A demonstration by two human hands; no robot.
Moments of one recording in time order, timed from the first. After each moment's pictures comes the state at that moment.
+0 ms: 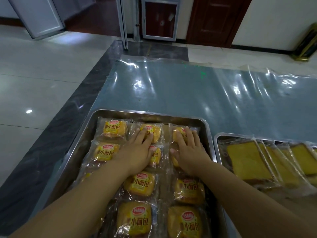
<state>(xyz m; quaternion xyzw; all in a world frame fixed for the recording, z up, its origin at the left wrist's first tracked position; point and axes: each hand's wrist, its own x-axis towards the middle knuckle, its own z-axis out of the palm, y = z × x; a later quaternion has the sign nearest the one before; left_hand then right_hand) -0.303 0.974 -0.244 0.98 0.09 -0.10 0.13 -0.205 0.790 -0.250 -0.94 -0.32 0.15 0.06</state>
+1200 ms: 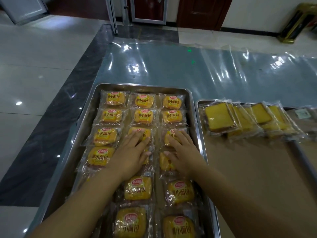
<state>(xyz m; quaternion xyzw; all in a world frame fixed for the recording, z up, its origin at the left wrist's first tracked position) -0.447 0.908 -0.223 0.98 0.05 -0.06 0.18 -0.356 0.713 -0.212 -0.91 -0.34 0.14 0.17</state>
